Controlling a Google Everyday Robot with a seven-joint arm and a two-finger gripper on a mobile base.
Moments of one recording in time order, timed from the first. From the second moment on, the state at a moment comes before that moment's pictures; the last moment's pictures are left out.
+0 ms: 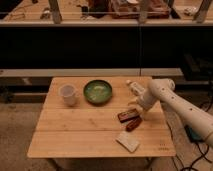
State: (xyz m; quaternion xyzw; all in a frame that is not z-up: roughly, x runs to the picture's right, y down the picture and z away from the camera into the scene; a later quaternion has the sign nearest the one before) arm 0.201 0.118 0.882 -0.19 -0.24 -0.36 0.88
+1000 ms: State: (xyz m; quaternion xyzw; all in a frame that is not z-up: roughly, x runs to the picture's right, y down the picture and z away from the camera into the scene) arm 0.150 0.108 0.901 -0.24 -0.25 -0.33 0.88
